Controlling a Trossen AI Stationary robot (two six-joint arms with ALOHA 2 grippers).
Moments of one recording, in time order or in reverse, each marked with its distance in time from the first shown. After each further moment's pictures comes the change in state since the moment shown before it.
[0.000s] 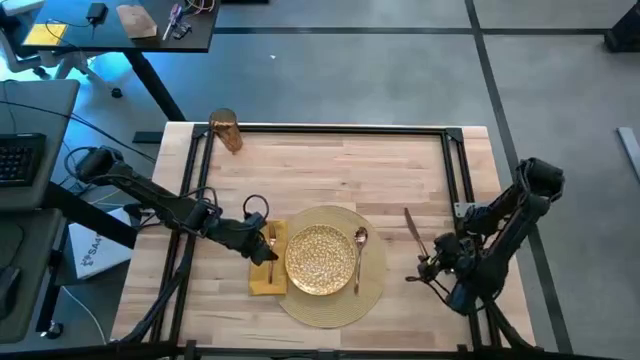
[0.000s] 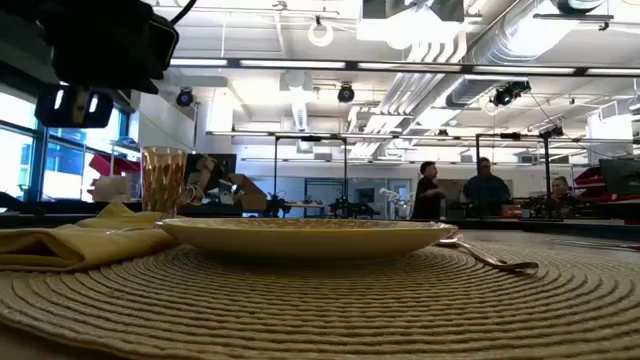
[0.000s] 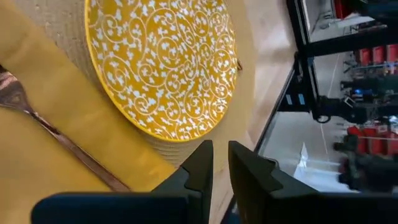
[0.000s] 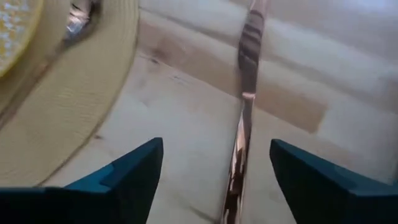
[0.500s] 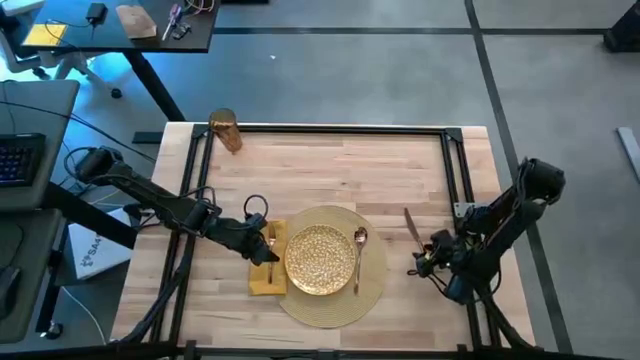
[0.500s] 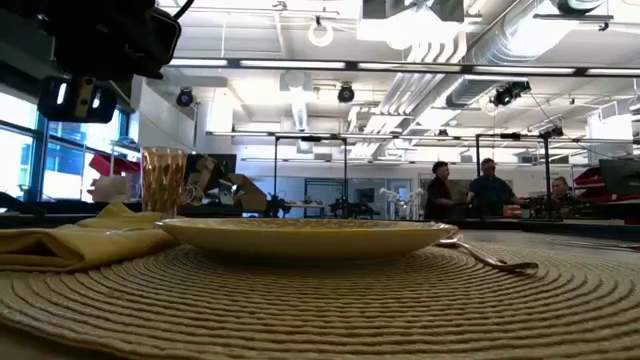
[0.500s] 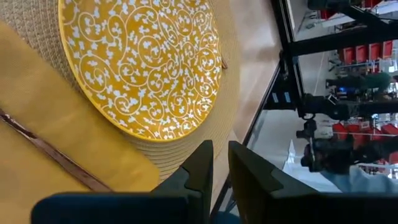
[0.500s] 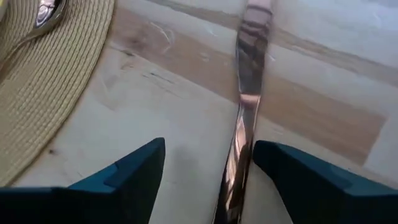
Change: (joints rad) left arm 0.000 0.000 0.000 0.034 0.000 0.000; right arm 0.002 0.081 -0.218 0.313 0.074 -0.051
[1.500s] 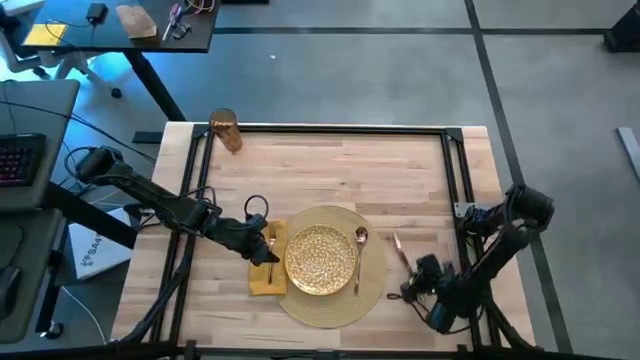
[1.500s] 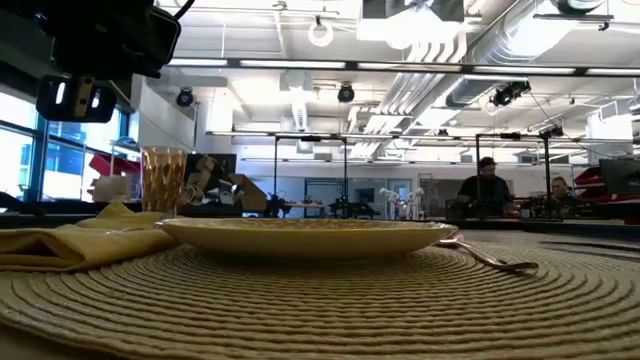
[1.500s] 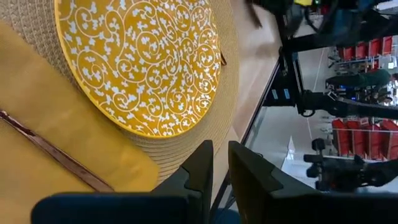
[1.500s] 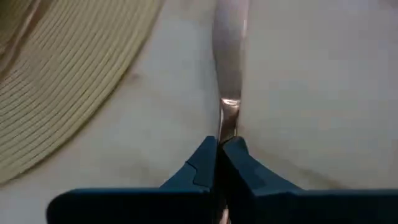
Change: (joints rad) left arm 0.000 0.000 0.000 0.001 0.014 0.009; right arm -0.071 0.172 0.349 -0.144 -0.112 0.022
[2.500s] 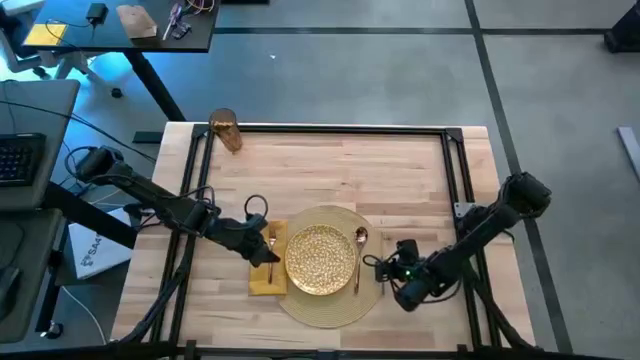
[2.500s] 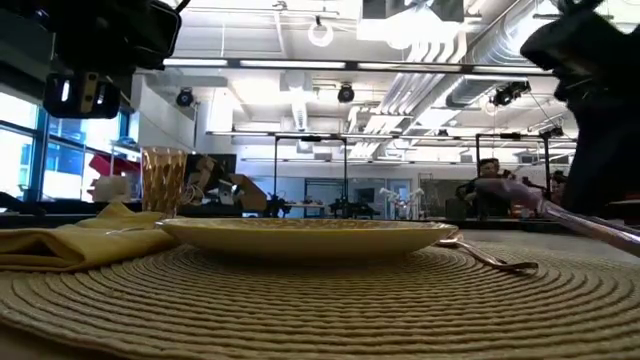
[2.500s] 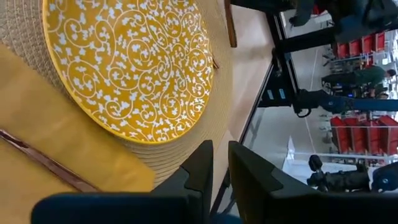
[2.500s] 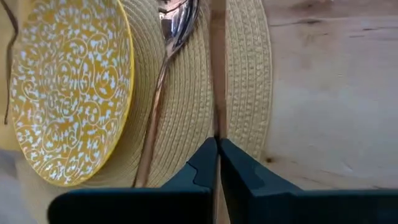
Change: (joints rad) left arm -0.009 -0.005 0.000 0.021 -0.021 0.044; right arm -0.295 -0.039 0.056 0.278 0.008 -0.066
